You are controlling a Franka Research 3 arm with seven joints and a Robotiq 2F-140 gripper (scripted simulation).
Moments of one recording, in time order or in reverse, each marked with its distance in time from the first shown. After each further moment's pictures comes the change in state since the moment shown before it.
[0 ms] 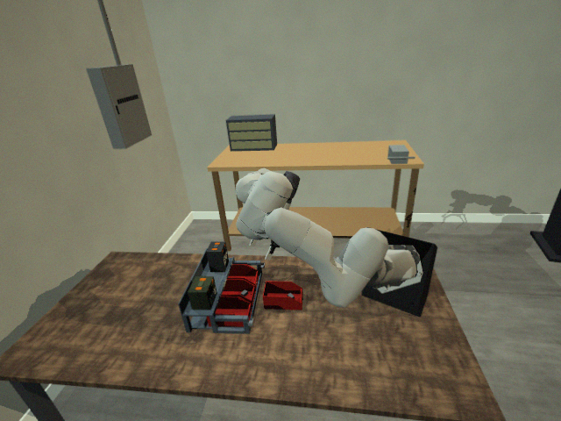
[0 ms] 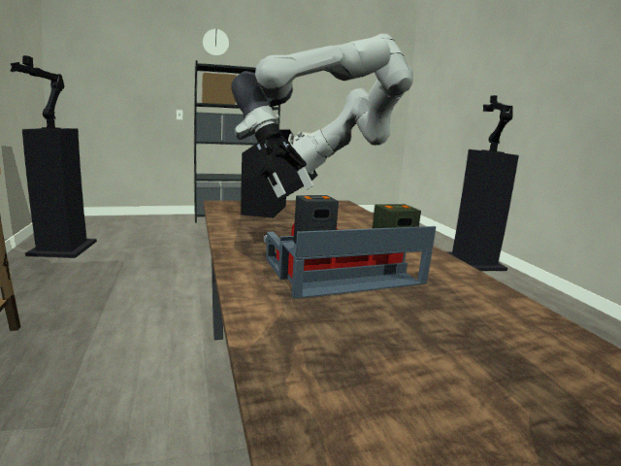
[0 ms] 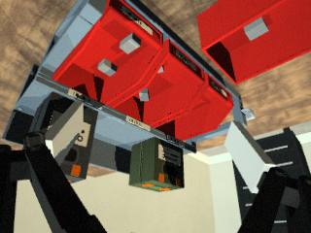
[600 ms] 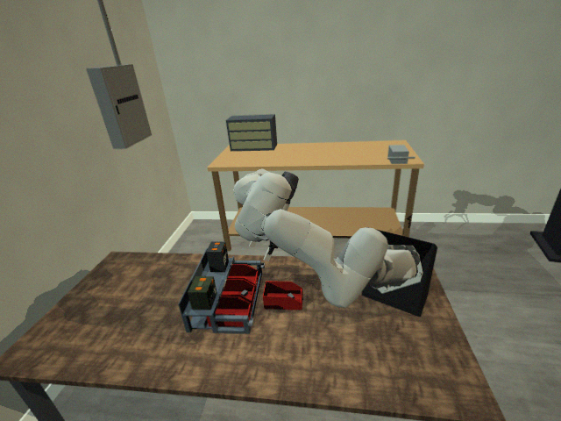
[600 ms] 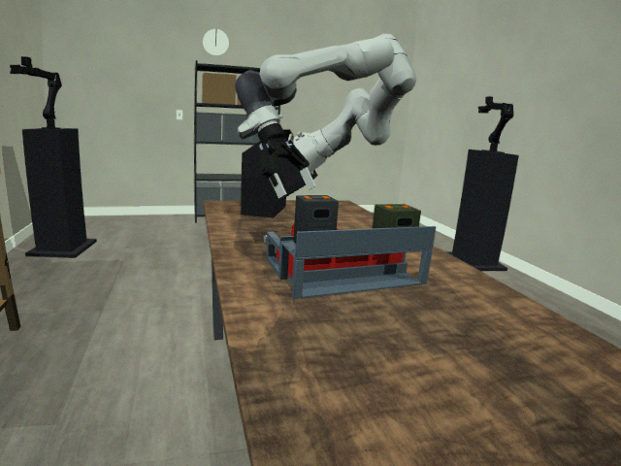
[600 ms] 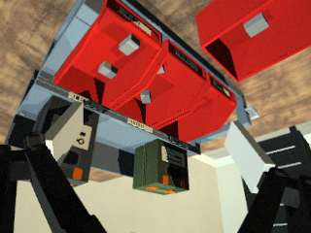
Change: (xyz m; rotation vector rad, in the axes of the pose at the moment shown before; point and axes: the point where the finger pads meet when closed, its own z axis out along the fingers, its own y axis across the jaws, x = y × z) arm -0.003 0.001 0.003 0.011 0.020 0.036
